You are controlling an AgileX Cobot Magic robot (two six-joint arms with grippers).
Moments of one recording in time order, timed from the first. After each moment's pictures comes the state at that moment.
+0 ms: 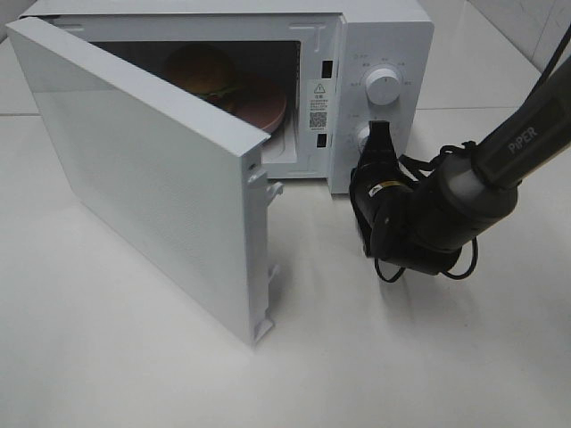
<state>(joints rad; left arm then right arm) -0.01 0.00 -0.50 -0.06 1.05 0.03 0.55 2.20 -0.92 0.74 -0.95 1.32</state>
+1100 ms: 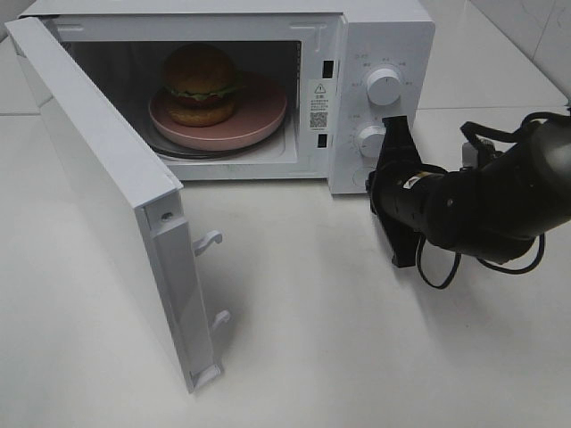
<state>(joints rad) -0.01 0.00 -0.50 -0.06 1.05 0.03 0.52 1.94 -0.73 0.65 -0.70 1.25</state>
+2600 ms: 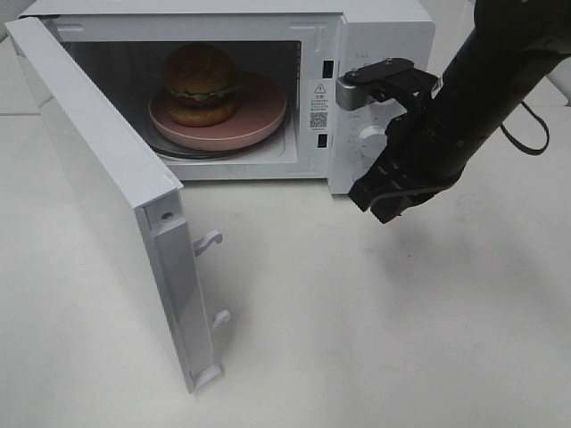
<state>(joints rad) -0.01 0.00 -0.50 -0.06 1.05 0.03 0.42 1.70 -1.10 0.19 0.70 -0.29</state>
